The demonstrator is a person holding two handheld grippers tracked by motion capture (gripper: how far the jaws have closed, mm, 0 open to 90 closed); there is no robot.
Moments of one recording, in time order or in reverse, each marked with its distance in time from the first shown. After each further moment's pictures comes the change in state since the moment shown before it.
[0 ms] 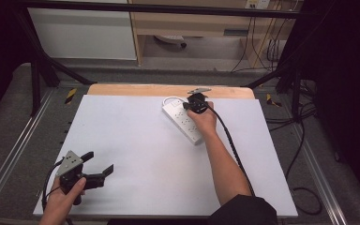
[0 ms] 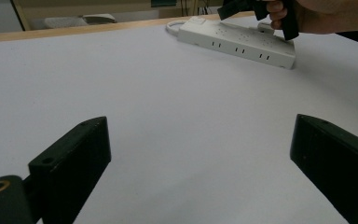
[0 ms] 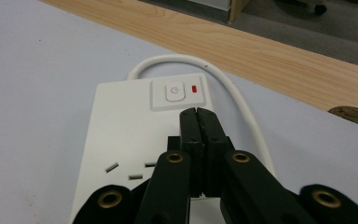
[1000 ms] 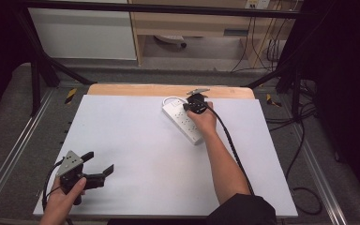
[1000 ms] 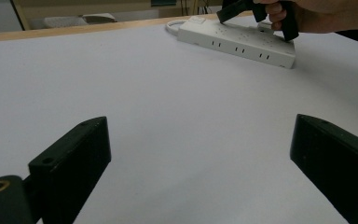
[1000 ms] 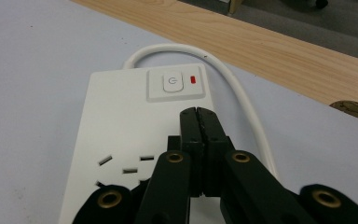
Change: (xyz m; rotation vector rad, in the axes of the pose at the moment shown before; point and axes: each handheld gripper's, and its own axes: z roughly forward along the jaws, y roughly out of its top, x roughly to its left) left arm 0.000 0.000 0.001 0.004 -0.001 0.000; right arm -0.001 -0.001 0.004 0.032 -0.008 -0.022
